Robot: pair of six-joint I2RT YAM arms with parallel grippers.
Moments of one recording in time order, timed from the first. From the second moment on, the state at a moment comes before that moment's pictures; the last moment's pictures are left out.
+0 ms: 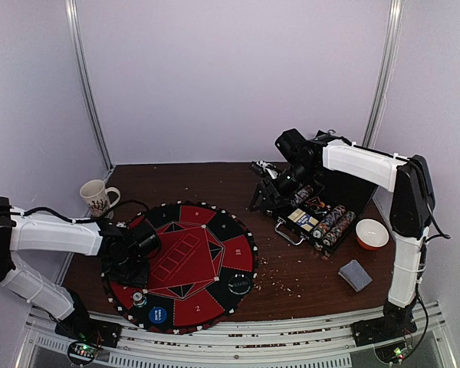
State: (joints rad) left arm -0.80 1.38 0.66 -0.78 -0.24 -0.84; right arm 0.57 1.97 1.74 -0.91 -0.64 0.09
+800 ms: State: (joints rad) left arm -0.83 1.29 0.59 -0.74 -0.17 -0.86; right arm 0.56 1.97 1.74 -0.93 -0.63 0.08
